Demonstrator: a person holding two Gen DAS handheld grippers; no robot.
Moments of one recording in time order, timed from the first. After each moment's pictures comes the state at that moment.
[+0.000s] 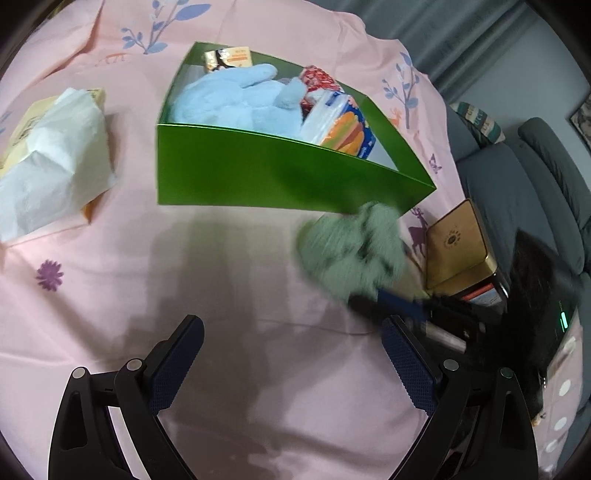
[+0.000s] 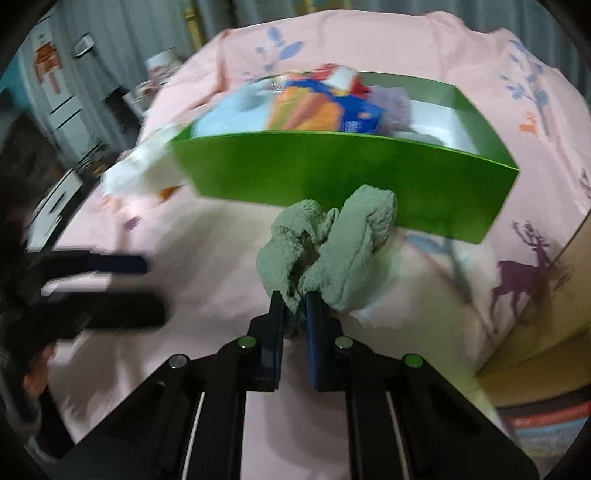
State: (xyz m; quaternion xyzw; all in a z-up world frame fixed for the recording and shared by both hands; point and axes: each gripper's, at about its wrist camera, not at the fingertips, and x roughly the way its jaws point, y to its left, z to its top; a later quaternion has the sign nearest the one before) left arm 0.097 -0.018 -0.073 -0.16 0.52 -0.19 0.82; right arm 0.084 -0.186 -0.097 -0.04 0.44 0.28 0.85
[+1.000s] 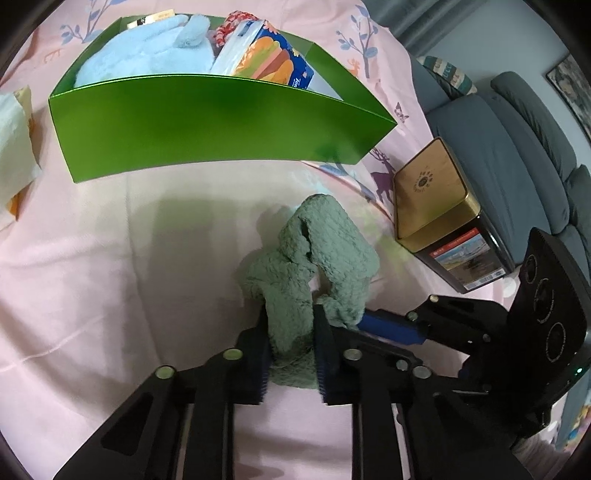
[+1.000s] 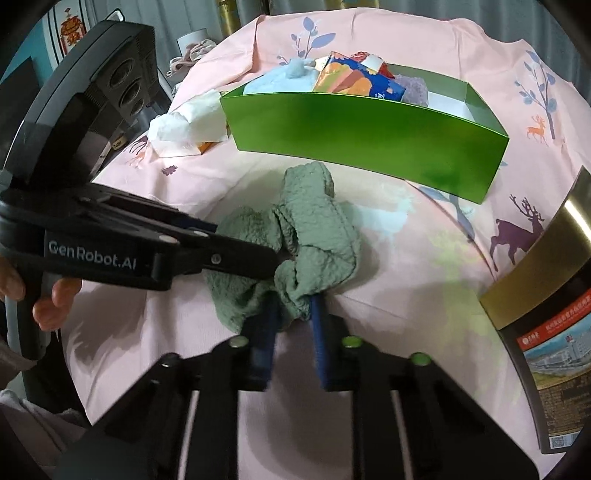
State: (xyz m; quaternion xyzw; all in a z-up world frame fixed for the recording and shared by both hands) left arm 0.089 -0.057 -0.084 -0.12 0.55 -0.26 0.78; right arm 0.044 -0.205 -0.101 -0.07 0.45 0.29 0.84
